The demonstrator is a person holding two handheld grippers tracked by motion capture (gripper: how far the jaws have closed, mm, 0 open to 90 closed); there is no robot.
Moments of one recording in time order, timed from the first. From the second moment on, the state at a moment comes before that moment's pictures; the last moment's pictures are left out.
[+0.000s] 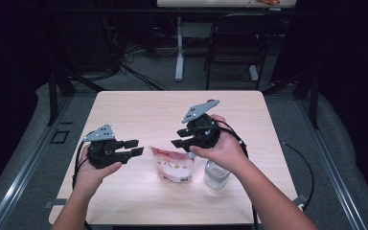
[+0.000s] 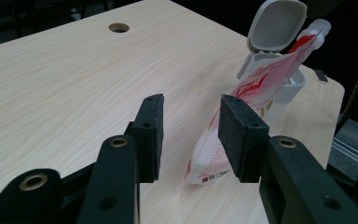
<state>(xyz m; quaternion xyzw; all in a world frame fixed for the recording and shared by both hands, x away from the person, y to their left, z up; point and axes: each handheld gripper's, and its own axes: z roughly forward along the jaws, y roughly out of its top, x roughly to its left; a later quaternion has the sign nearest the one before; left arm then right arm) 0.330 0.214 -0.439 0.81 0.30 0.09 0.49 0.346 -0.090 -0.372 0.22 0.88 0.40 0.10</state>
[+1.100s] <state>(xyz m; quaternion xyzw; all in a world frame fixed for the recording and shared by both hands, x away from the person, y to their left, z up) 0.333 0.227 -0.439 0.80 0.33 0.09 0.50 0.347 -0.056 -0.376 0.17 0.91 0.37 0.08</state>
